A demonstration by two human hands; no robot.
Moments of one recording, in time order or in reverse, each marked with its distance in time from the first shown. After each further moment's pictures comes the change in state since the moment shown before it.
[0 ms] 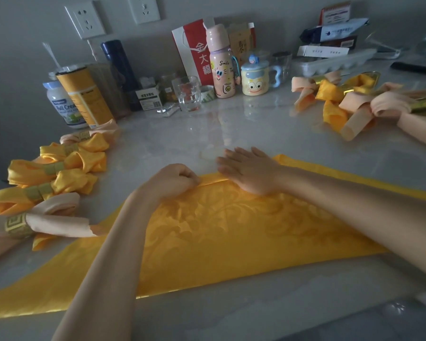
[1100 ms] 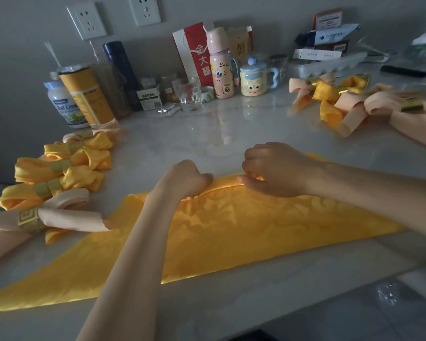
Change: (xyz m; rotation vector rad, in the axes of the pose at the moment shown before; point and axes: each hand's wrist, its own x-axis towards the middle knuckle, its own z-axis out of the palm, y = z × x) left_hand -0.008 0.007 0.007 0.281 0.048 -0.034; right_hand -0.049 -0.009 -0.017 -0.326 0.384 -0.289
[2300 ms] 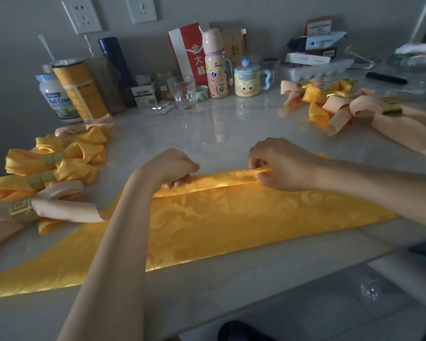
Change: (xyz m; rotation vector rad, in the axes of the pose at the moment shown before) left_hand -0.013 -0.007 -0.024 -0.301 -0.162 0.058; right_hand -0.023 0.009 -0.010 0.221 -0.064 0.194
